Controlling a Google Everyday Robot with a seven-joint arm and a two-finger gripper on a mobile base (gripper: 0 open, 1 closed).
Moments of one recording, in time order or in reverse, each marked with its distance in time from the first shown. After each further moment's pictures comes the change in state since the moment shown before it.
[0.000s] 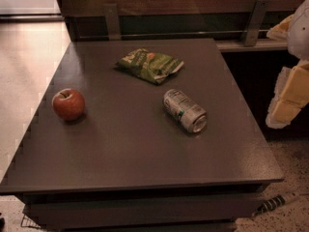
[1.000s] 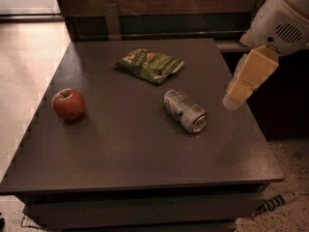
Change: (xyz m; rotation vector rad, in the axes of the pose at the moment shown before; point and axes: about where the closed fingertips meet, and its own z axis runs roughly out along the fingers) arm -0.048 -0.017 0.034 -0.148 -0.113 0.189
